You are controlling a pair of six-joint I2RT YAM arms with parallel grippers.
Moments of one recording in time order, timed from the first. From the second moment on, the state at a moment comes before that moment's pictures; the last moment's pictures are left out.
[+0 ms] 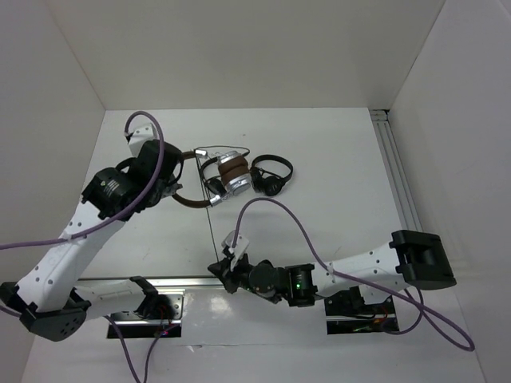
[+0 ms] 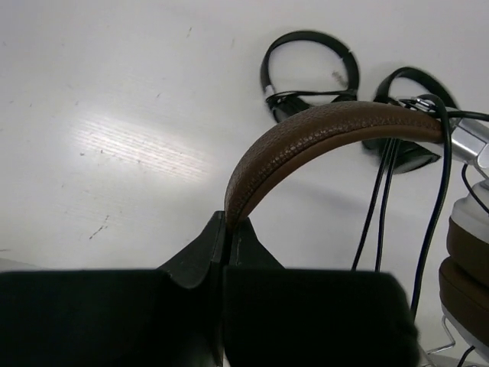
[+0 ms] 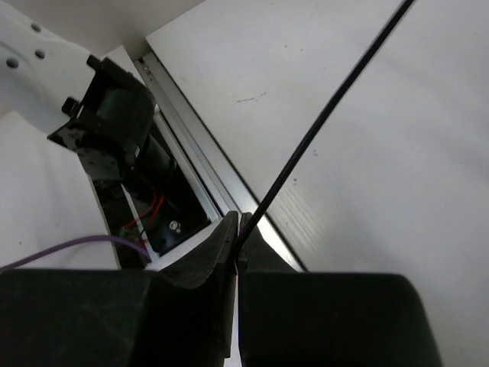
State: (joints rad) left arm -0.64 1.12 1.53 -1.21 -0.61 -0.83; right arm 1.56 1.38 0.66 0.53 0.49 0.35
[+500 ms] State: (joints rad) left arm -0.50 1.15 1.34 -1.12 -0.51 -0.69; right arm 1.72 1.24 0.76 0.24 0.76 0.29
